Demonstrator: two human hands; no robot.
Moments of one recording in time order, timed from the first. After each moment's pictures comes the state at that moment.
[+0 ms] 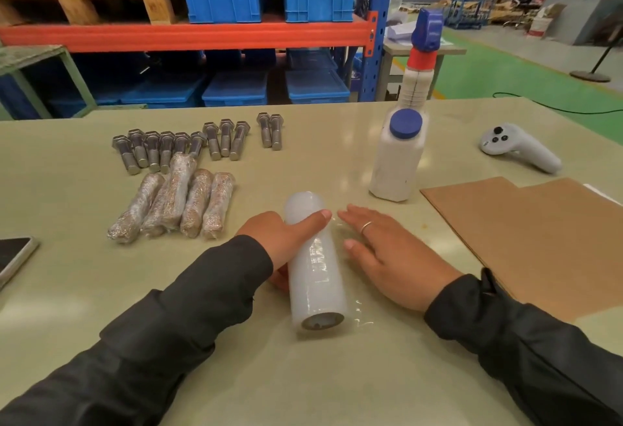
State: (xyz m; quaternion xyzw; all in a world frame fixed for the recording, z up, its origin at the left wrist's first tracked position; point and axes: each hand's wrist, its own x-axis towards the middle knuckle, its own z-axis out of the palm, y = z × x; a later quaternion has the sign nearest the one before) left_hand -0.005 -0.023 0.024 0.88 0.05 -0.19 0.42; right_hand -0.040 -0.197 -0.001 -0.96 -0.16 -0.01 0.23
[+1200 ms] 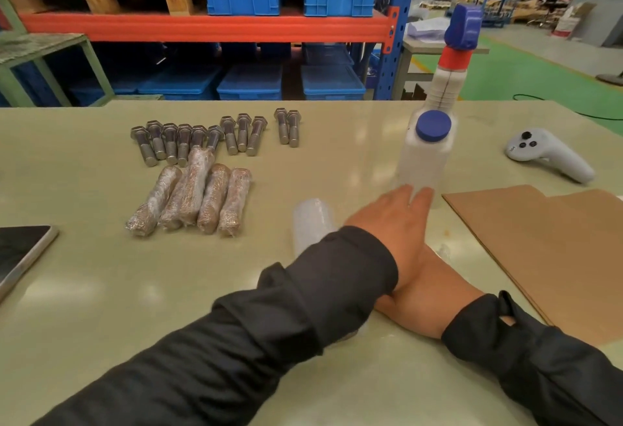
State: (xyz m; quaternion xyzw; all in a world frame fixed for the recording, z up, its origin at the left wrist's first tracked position) left_hand -0.014 -0.099 0.033 0.93 -0.34 -0.01 0.16; right_hand -0.049 -0.190 -0.005 -0.97 -0.15 0.06 0.16
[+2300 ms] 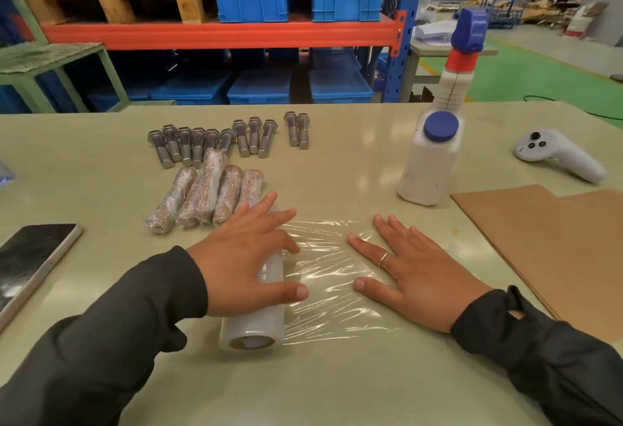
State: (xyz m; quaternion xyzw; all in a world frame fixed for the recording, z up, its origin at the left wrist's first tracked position) left_hand -0.031 0.058 0.034 0.94 -0.31 -0.08 0.10; right_hand -0.046 -0.192 -0.010 -0.98 -0.19 0.09 0.05
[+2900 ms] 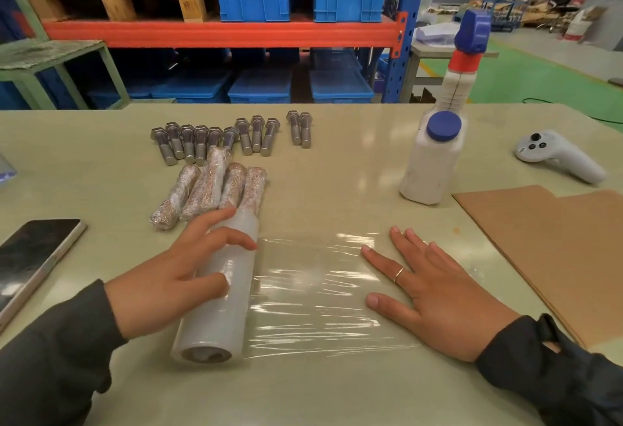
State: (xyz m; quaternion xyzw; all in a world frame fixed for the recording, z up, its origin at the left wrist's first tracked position) left_hand -0.054 0.111 0.026 0.90 -0.19 -0.11 0.37; right_hand -0.073 -0.196 -0.007 -0.98 -0.17 0.11 0.06
